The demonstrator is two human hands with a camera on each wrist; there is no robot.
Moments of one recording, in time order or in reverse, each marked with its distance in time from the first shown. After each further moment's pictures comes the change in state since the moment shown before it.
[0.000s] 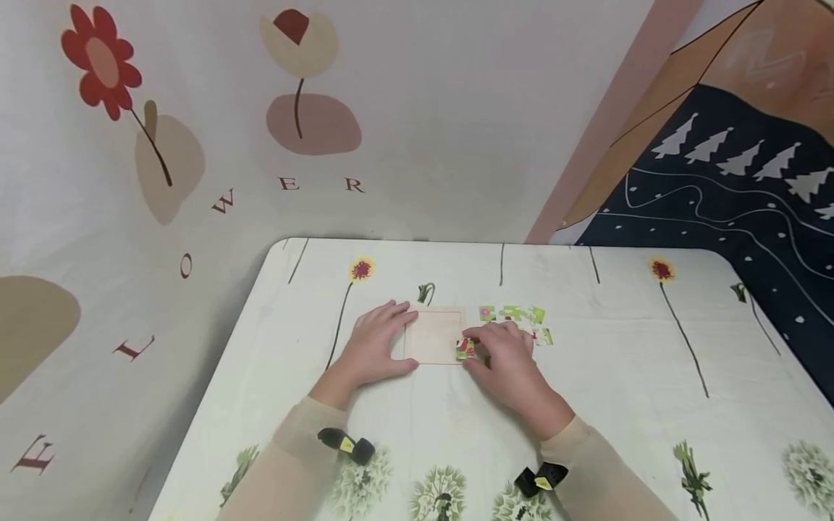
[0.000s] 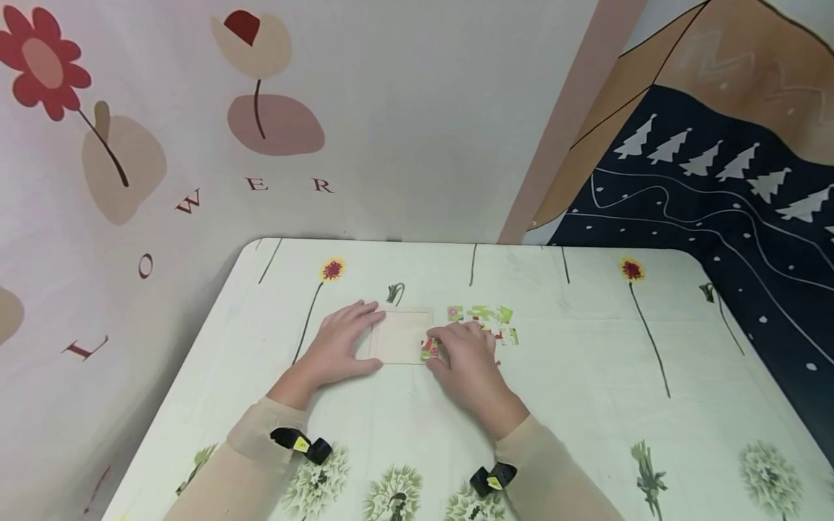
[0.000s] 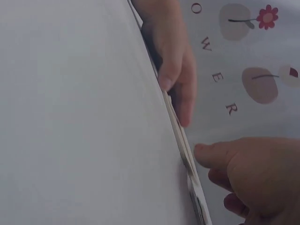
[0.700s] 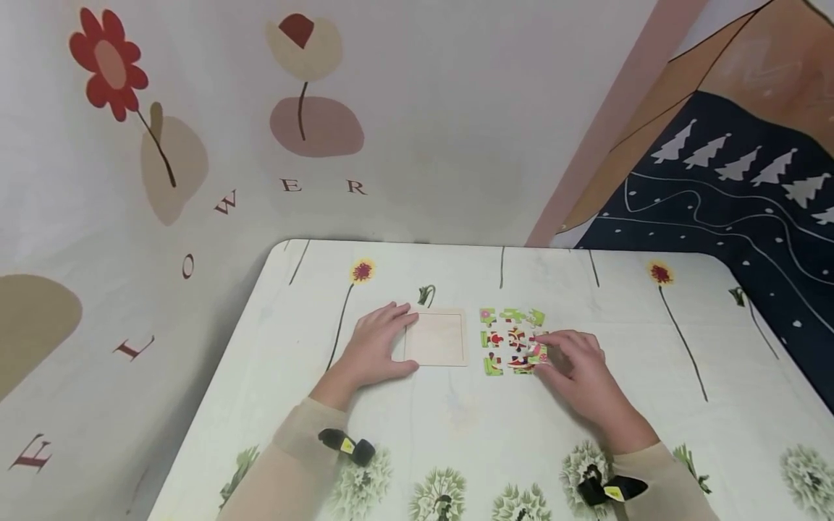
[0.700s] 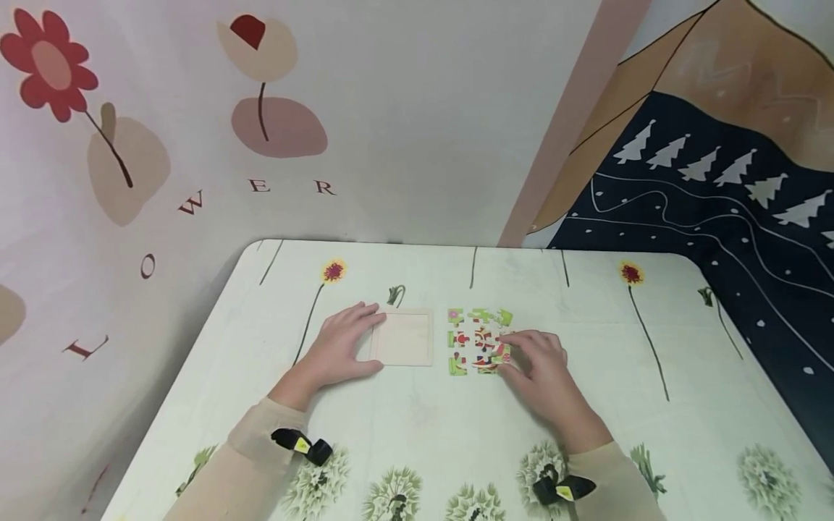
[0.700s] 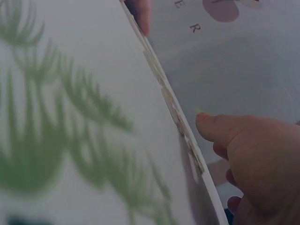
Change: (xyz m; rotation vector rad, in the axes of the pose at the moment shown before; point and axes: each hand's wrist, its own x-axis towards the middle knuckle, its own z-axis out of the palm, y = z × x) left_hand -0.002 0.001 0.000 -0.001 0.002 -0.004; right_hand -0.052 0.088 -0.055 0.092 0.086 -0.009
